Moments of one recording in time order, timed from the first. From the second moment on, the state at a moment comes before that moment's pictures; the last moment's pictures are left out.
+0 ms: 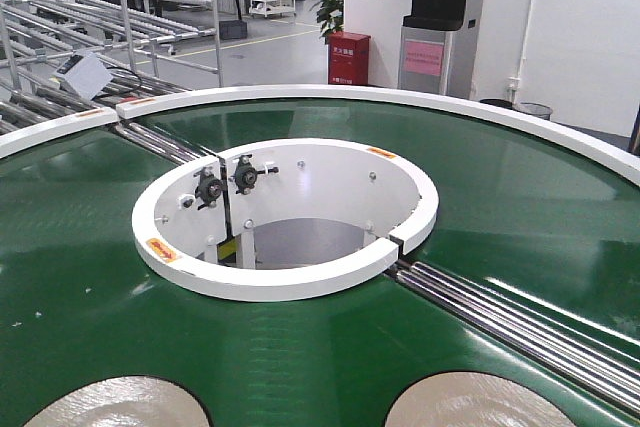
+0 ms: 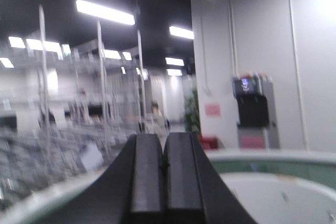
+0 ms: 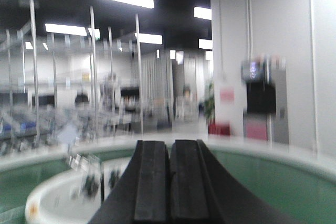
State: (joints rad) left arm 0.00 0.11 -0.40 -0.18 -0.07 0.20; right arm 0.17 0.08 -0.39 -0.08 0.00 0.14
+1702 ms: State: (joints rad) left arm 0.00 1.00 -1.17 -0.22 0.61 0.24; right arm 0.17 0.97 -1.16 0.04 0.53 0.09
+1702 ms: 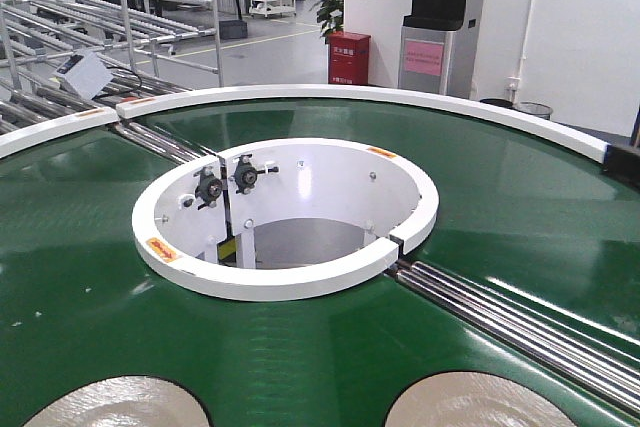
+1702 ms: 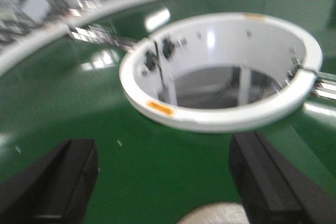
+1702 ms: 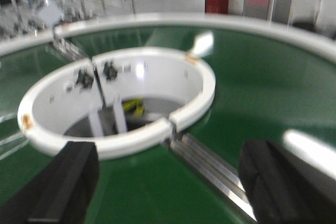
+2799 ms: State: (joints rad) left arm 0.26 1.57 -1.09 -0.52 0.92 0.52; right arm -0.33 1.64 -1.37 0.82 1.06 -0.43
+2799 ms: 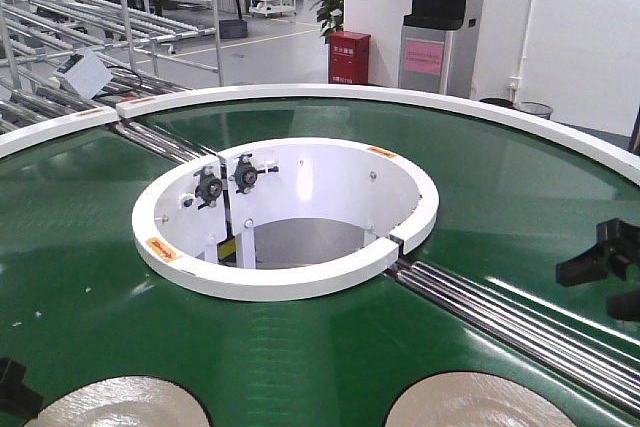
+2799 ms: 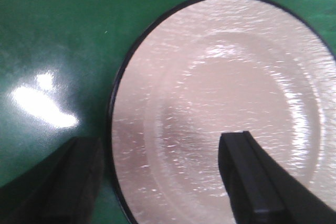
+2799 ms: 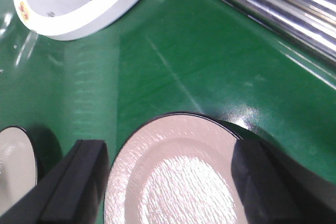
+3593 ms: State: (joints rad) left arm 0.26 1.86 -1.09 -0.69 0.94 0.78; right arm -0.33 1.75 -1.37 0.87 1.03 -0.48
